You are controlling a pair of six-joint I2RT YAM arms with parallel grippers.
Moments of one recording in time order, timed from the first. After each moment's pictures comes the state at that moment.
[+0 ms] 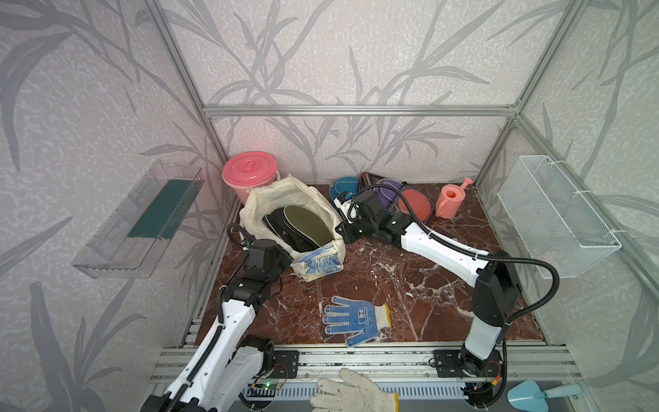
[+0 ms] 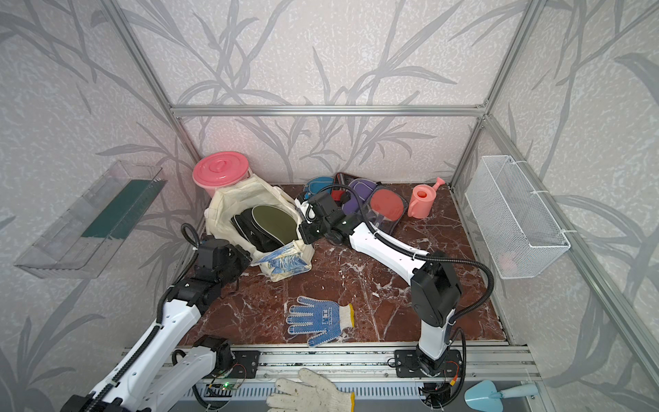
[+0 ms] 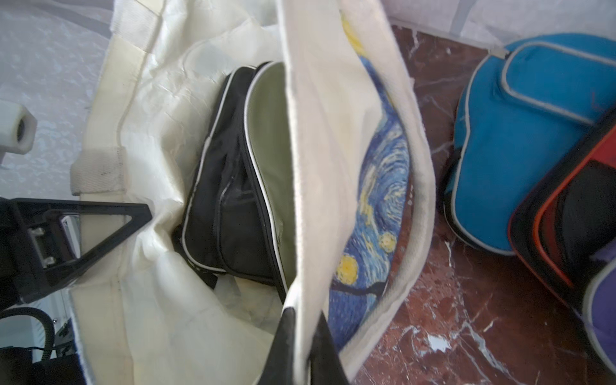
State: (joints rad) left arm -0.17 0.84 0.58 -0.41 -0.07 -0.96; right arm 0.76 1.80 1.51 -0.39 -0.19 0.24
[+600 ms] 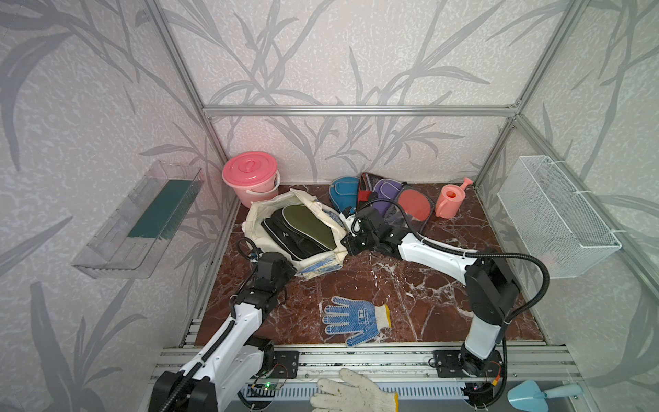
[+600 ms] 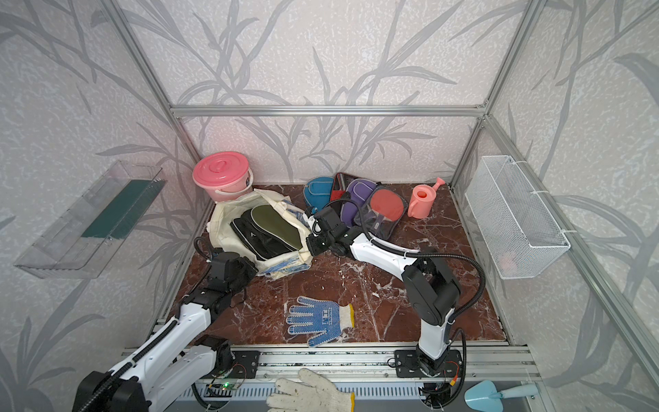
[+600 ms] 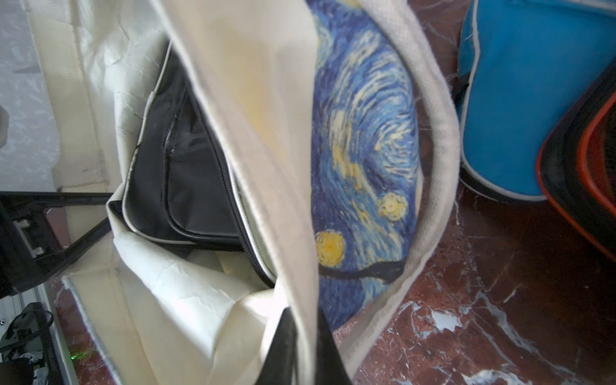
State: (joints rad) left arm -0.18 0.89 0.39 -0.20 -0.14 -0.93; right arm 0.77 1.80 1.34 -0.25 -0.14 0.22
